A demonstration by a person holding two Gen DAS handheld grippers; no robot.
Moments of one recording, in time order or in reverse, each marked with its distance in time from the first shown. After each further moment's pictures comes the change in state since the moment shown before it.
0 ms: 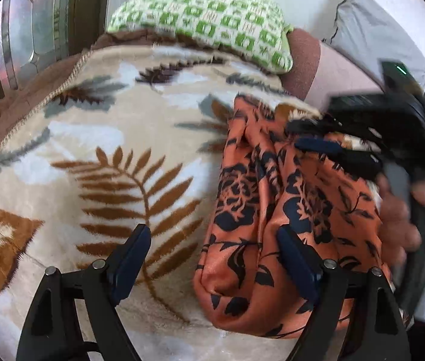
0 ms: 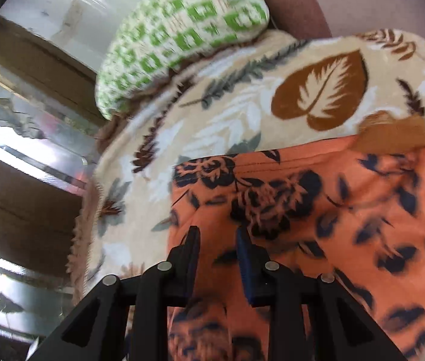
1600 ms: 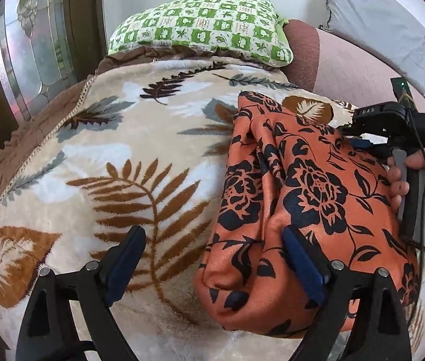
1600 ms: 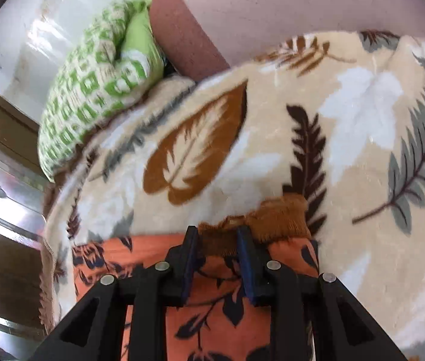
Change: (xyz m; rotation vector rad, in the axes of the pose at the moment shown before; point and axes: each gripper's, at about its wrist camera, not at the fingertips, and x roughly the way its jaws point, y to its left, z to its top) left arm 0.009 -0.017 -0.009 0.130 -0.022 0.160; right arm -0.008 -0.113 0.047 0.156 -0.150 -0.188
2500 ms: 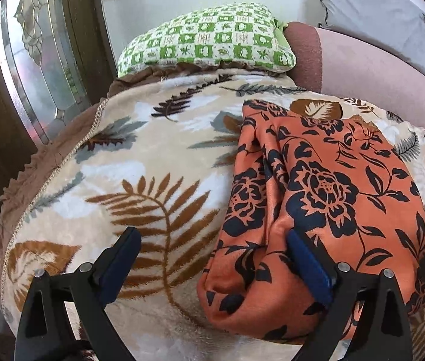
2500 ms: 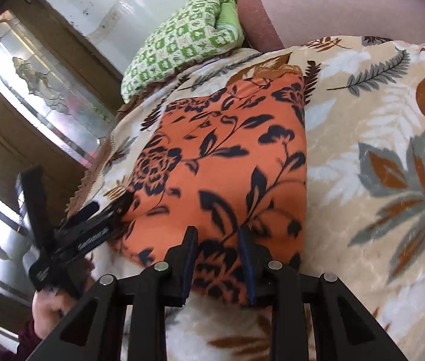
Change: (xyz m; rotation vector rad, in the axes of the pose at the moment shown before) left arm -0.008 -0.015 -0.003 0.077 -0.074 0.121; right arm -0.136 -0.006 -0.192 -0.267 0.021 0.198
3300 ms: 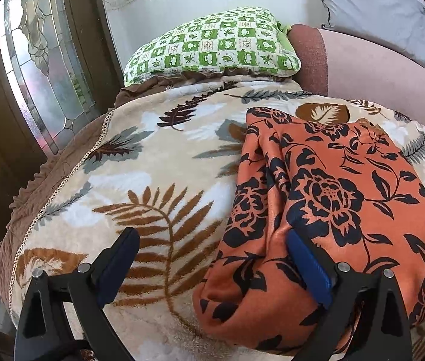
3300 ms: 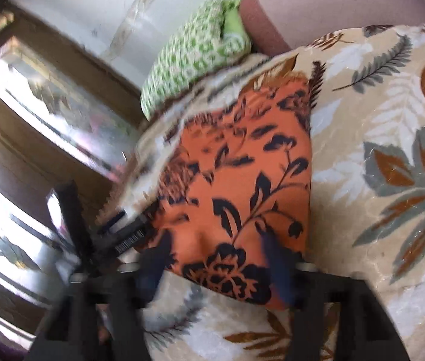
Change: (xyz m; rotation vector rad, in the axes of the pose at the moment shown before) left arm 0.003 -0.009 0.004 0.007 -0.024 0.062; right arm -0.022 -0.022 0.008 0.101 -0.051 0.163
